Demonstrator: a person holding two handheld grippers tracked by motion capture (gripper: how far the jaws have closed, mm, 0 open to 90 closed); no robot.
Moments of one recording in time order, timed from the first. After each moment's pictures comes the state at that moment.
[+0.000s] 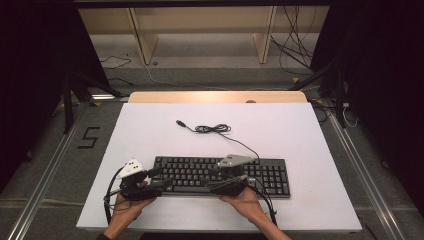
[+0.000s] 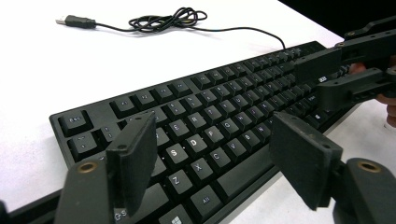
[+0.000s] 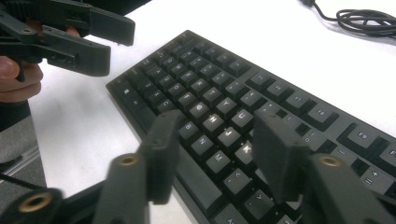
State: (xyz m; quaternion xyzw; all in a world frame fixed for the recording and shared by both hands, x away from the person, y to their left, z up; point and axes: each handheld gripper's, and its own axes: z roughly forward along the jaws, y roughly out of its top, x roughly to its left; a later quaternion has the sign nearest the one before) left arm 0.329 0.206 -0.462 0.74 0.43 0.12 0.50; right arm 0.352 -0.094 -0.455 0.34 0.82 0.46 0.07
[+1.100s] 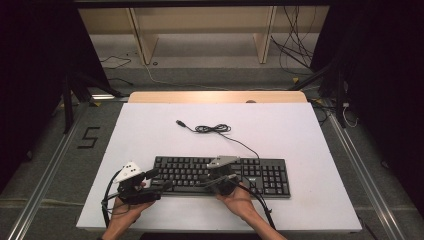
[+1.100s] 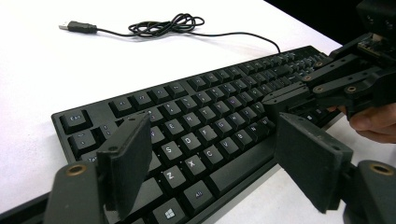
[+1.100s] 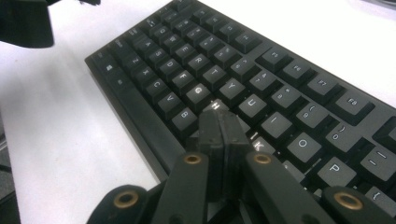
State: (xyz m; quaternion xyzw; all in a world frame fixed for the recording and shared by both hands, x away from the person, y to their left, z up) left arm 0.320 0.208 -0.459 0.74 0.43 0.13 0.51; right arm 0.362 -0.071 -0.471 0.34 0.84 0.41 0.06
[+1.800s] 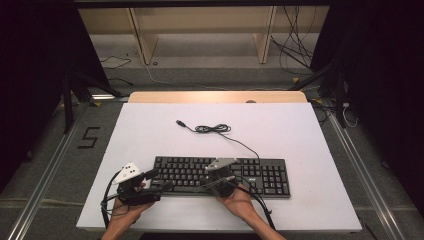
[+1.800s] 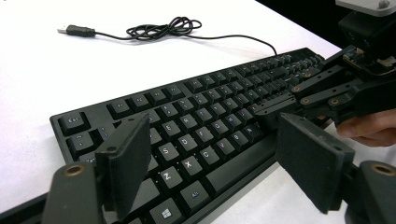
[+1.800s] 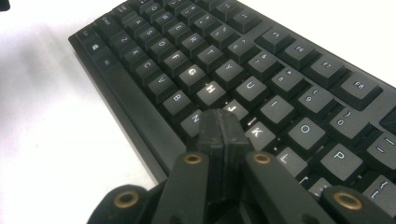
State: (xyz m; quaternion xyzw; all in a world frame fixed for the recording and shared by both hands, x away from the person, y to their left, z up) left arm 0.317 0.208 -0.458 0.73 0.42 0.13 0.52; right arm 0.361 -0.069 -0.480 0.34 0.85 0.39 0.07
